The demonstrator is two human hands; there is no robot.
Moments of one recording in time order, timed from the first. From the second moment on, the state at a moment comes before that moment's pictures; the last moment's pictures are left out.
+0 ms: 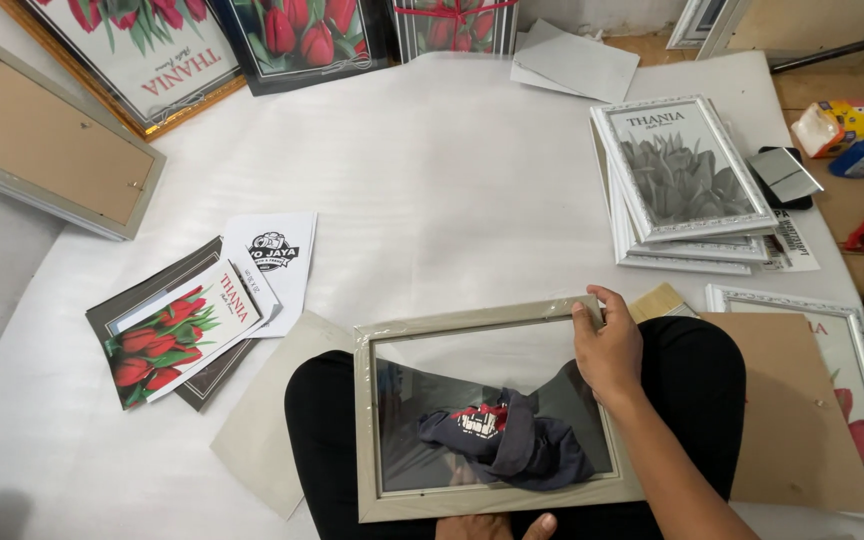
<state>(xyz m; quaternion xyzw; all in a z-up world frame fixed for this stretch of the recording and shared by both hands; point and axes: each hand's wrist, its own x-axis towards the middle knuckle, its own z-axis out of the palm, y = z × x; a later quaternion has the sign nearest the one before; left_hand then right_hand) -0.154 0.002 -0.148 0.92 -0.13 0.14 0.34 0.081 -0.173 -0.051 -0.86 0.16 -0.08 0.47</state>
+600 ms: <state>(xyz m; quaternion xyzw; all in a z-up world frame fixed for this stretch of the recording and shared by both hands) -0.126 -0.014 -0.266 0.96 -0.05 0.23 0.13 0.080 -0.185 -0.040 -0.86 0.17 -0.09 0.47</state>
